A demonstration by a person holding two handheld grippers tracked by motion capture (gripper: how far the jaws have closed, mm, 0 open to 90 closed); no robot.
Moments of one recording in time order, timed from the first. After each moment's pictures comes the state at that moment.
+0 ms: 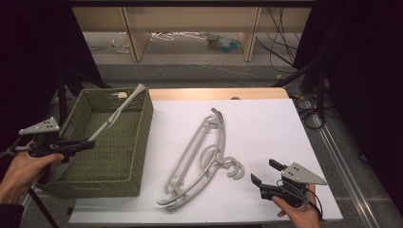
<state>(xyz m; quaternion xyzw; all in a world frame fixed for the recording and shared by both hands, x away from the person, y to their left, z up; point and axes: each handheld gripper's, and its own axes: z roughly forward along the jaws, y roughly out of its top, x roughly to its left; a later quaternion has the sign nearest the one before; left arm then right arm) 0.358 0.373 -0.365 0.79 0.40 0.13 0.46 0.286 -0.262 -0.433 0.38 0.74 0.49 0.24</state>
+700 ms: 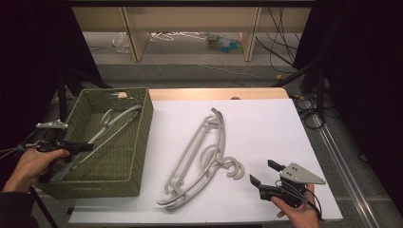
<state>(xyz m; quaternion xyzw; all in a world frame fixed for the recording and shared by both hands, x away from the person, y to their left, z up) 0.389 0.392 -0.399 0.78 0.50 0.10 0.37 0.286 -0.260 -0.435 0.38 0.75 0.49 0.23</state>
